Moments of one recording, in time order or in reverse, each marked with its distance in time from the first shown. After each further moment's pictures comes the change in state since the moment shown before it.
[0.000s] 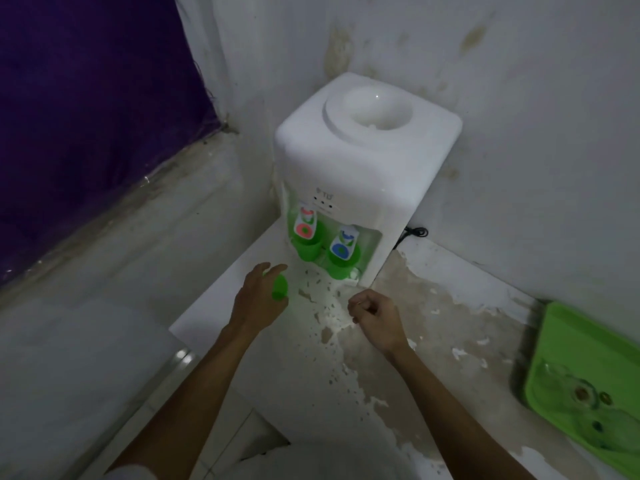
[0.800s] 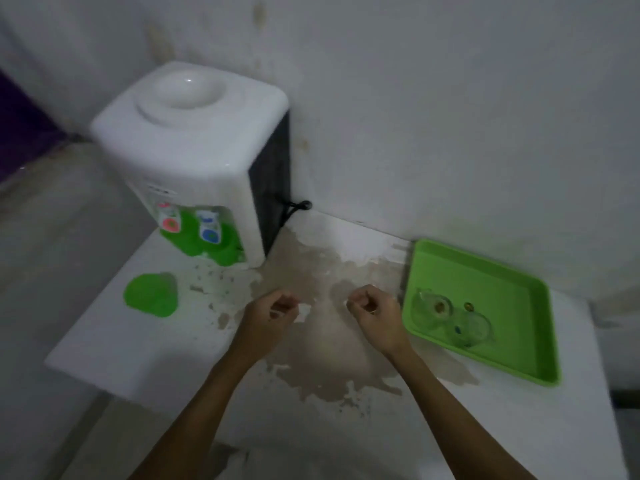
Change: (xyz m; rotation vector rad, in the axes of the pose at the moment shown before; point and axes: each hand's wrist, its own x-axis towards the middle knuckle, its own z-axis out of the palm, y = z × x) left_hand -0.099 0.191 0.135 -0.489 -0.193 0.215; right_hand -0.104 0.096 -0.194 -0.013 0.292 -0.007
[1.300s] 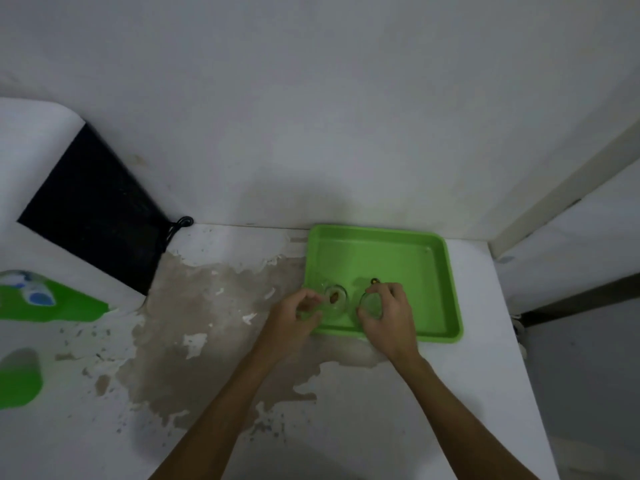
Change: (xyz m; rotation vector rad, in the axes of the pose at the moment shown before) left_hand 0.049 0.082 0.232 0.095 -0.348 0.113; right_hand -0.004 0.158 -0.166 -0.306 0.329 0.101
